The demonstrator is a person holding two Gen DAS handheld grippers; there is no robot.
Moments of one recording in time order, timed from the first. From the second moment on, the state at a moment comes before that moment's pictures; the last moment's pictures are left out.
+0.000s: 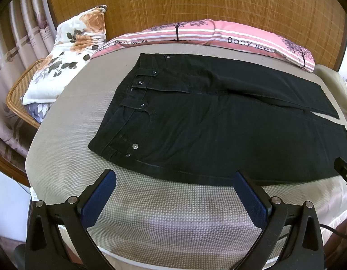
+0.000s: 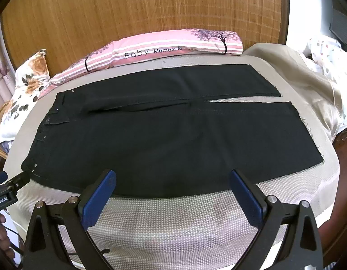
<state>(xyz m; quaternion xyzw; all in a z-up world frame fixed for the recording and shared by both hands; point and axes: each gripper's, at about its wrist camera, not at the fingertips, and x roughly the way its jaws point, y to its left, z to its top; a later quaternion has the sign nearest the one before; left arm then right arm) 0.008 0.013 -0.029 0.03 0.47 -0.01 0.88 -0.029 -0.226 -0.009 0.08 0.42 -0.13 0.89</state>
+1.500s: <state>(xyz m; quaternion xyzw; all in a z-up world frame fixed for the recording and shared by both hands) 0.333 0.174 -0.058 -0.24 0.52 -0.12 0.81 0.148 -0.239 -0.008 0.18 0.44 0.00 0.88</state>
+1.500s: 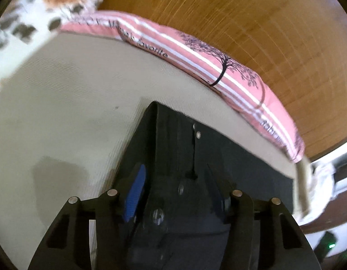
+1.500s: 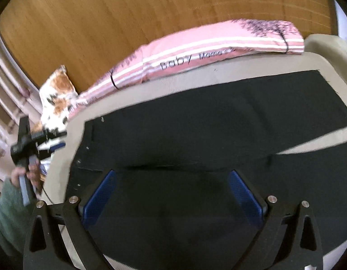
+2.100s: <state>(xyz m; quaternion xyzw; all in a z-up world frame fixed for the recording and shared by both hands) 0.410 0.165 -0.115 -0.28 0.56 -0.19 0.75 0.225 -0.223 -0.047 0.16 0.48 0.02 0.86</state>
